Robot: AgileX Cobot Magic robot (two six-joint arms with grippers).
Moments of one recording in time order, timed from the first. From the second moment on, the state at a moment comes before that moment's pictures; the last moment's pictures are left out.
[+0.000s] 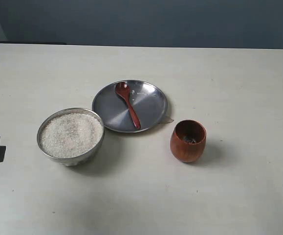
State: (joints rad) left arm -0.04 0.82 -0.46 -0.25 0.62 0.17; right arm -0.04 0.00 -0.01 -0.01 0.36 0.02
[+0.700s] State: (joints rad) left arm -0.04 0.76 -0.46 -0.25 0.62 0.17; right arm -0.04 0.00 -0.01 -0.01 0.36 0.02
